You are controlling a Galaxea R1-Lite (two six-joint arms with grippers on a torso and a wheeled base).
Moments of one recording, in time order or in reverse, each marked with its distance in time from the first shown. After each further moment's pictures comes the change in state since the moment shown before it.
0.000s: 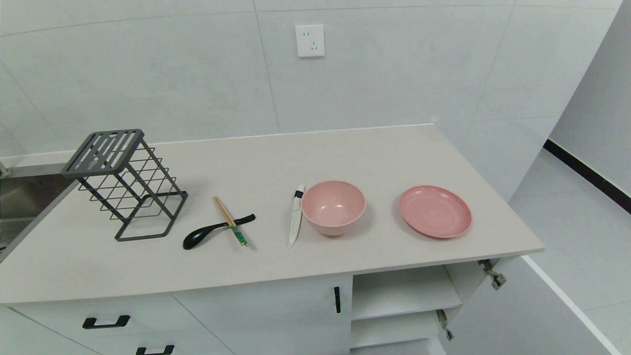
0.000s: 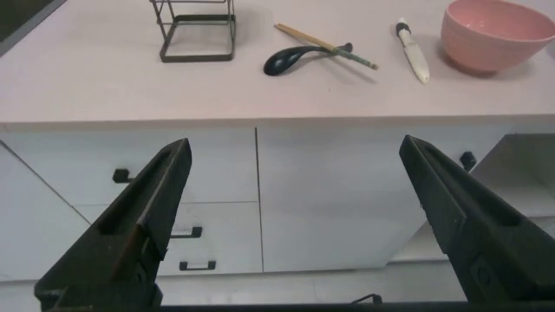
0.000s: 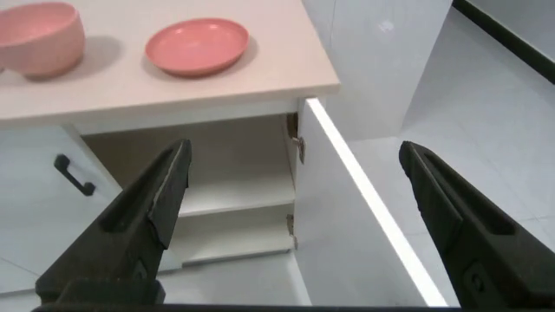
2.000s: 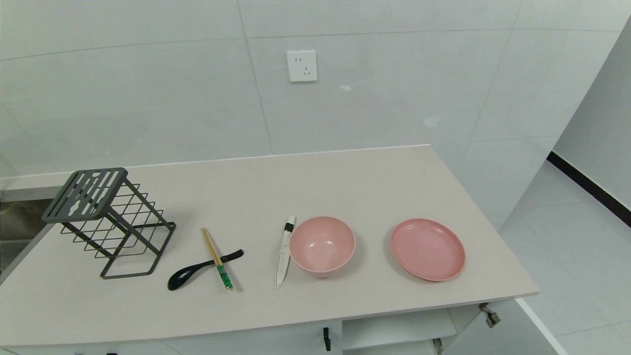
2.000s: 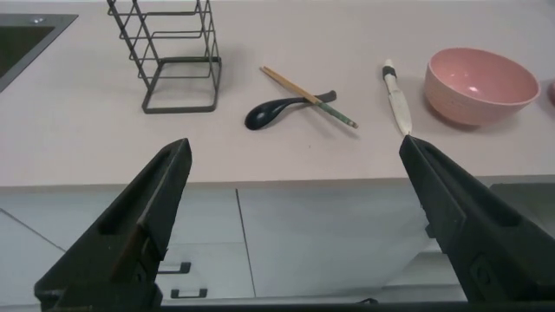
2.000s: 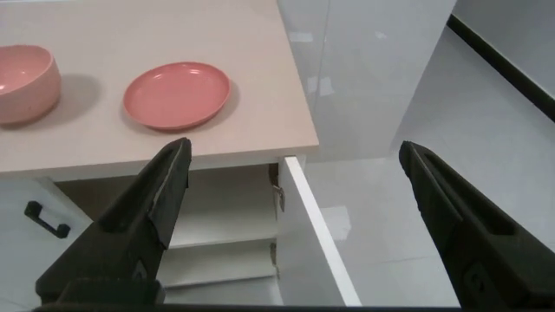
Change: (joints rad) left arm 0.000 0.000 0.000 0.000 0.003 0.008; right arm 0.000 0.000 0.000 0.000 0.001 -0.038
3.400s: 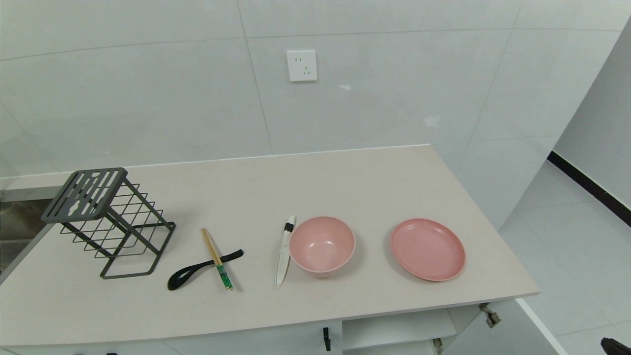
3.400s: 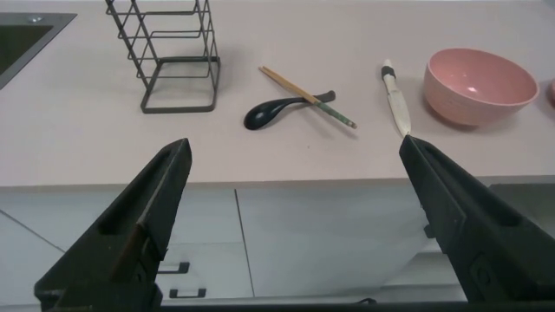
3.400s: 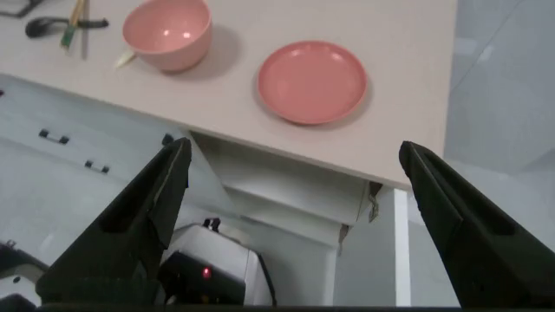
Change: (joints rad) left arm 0.000 0.000 0.000 0.000 -0.001 -0.005; right arm 0.248 0.625 -0.269 -0.130 0.194 -0.051
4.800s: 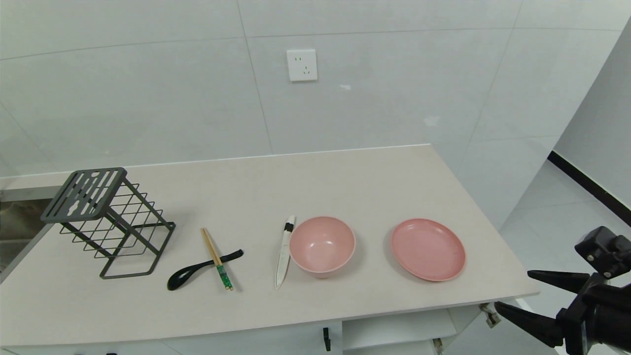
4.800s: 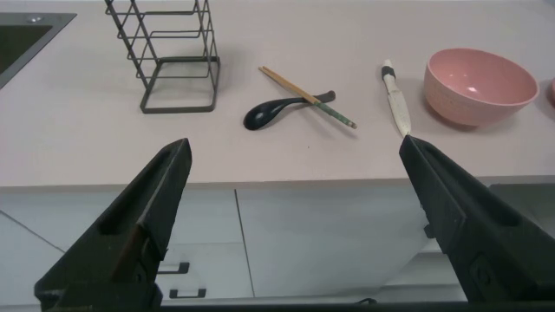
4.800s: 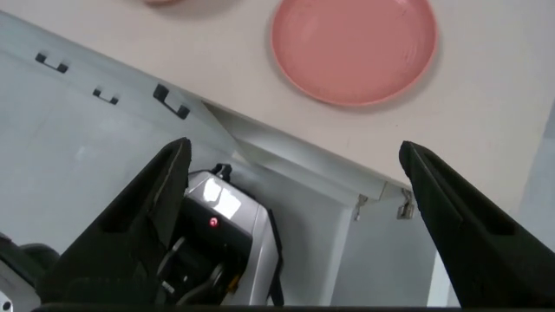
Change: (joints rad) left arm 0.000 0.000 0.000 0.000 0.000 0.000; right arm 0.001 0.631 0.009 -0.397 0.100 -0.087
